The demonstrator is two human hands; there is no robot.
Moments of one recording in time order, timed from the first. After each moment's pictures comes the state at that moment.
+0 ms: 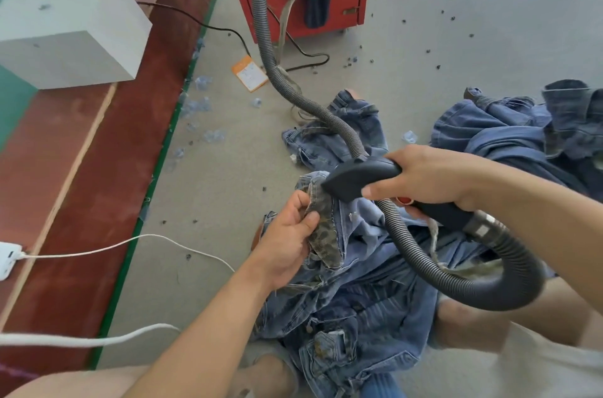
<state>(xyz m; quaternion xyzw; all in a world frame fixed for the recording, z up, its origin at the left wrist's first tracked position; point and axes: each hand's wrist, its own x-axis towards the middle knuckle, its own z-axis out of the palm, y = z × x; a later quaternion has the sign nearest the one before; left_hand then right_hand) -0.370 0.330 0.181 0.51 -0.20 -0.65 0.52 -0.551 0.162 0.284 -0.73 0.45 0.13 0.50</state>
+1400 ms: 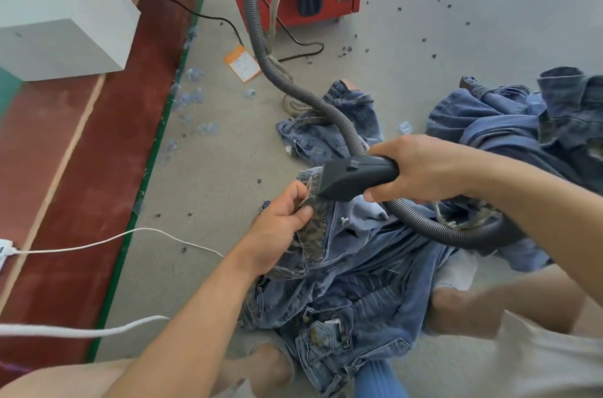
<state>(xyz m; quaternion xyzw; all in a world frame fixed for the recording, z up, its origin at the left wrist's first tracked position) -0.356 0.330 0.180 0.57 -0.35 -0.60 0.44 -0.557 0.159 0.279 -0.87 0.33 0.11 0.34</state>
